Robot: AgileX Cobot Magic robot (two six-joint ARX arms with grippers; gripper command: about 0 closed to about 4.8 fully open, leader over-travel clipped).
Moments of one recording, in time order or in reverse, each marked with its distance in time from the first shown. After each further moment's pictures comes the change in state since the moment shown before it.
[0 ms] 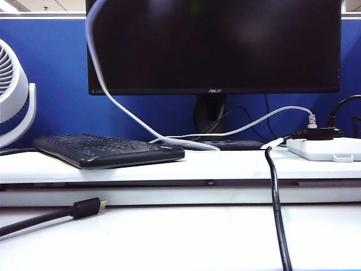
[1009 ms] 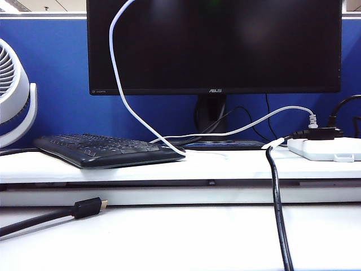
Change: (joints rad) left arm 0.003 -0.001 0.000 -0.081 0.050 0.000; right arm -0.139 -0.073 -0.007 0.003 0.069 0.042
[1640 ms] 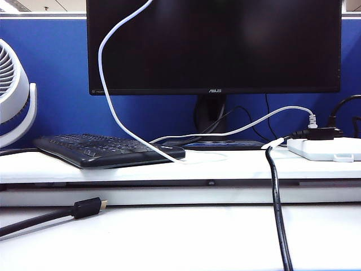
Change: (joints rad) left arm 0.000 0.000 0.000 -0.173 0.063 0.003; right arm -0.047 -0.037 0.002 -0.025 0.051 0.056
